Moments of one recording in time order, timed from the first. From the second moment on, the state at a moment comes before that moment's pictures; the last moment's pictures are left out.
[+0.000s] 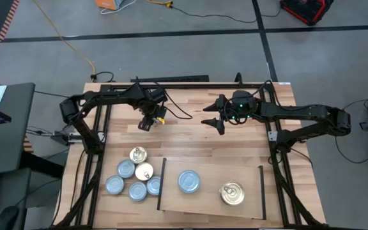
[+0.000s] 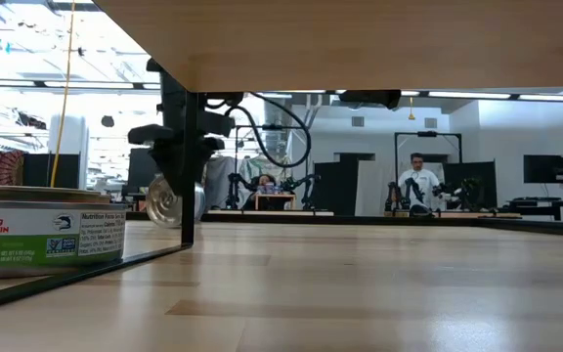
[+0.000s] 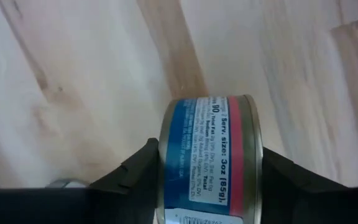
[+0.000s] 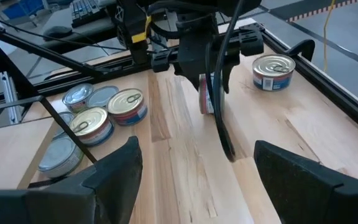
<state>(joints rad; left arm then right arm) 0.47 1.67 1.19 -0.86 -0.04 0.81 -0.30 1.19 0.74 0.10 -0.21 0.12</state>
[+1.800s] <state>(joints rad) -0.12 1.41 1.35 -0.06 -0.31 -0.02 0.06 1.13 0.77 0.35 -0.04 0.09</state>
